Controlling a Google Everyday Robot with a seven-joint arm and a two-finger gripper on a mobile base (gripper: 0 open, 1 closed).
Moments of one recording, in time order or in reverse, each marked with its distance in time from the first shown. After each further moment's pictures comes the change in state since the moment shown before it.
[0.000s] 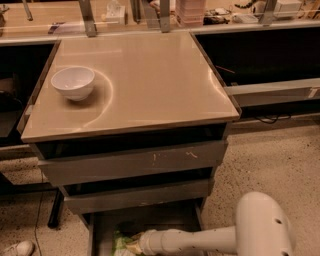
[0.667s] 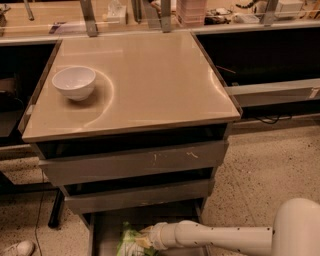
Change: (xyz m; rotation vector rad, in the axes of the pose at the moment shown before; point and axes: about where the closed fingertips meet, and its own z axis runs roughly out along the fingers) arm -0.042 0.008 -0.090 -0.029 -0.019 0.090
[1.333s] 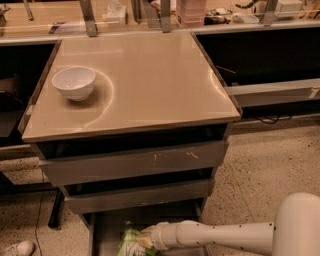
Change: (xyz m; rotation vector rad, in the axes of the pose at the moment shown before) arm -0.003 0.005 -0.011 0.012 0.017 0.009
